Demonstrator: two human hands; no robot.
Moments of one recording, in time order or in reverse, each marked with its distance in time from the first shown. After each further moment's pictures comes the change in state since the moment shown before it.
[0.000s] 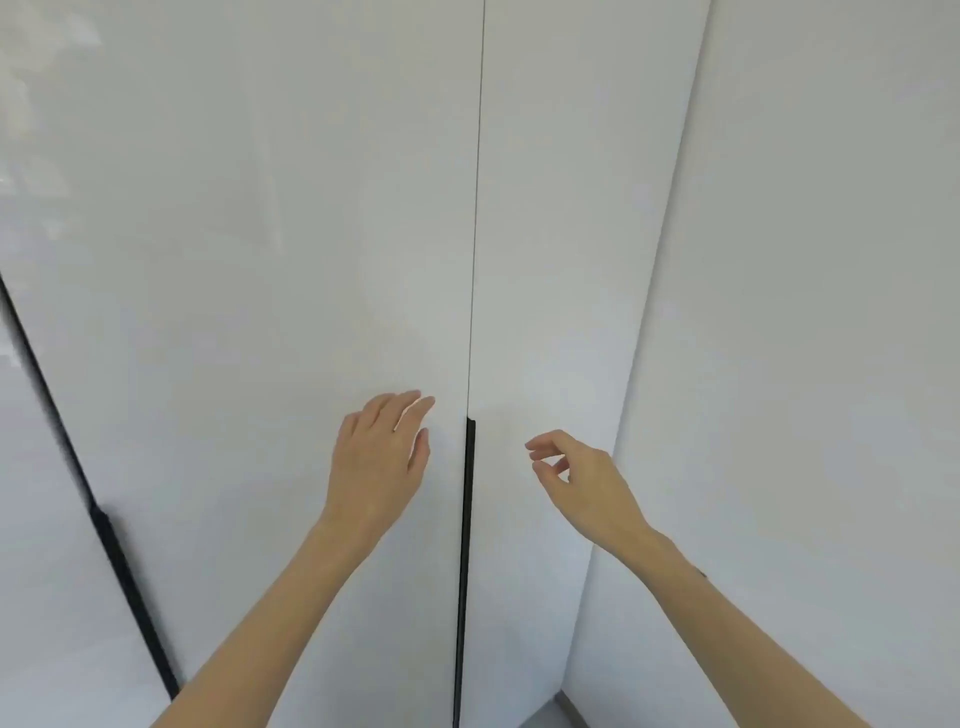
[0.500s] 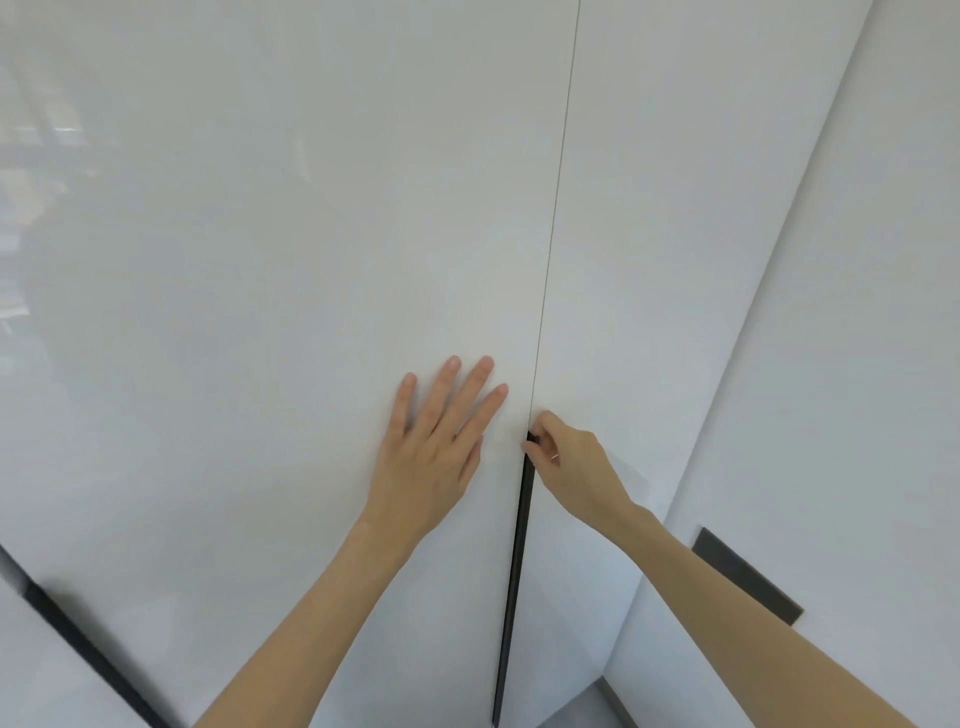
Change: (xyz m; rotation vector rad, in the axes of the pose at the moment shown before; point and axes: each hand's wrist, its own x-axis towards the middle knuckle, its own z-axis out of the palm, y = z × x) left_hand 0.028 -0.050 0.088 0.408 0.094 0.246; right_hand 0.131 0.026 0.104 0.009 -0.090 -0.060
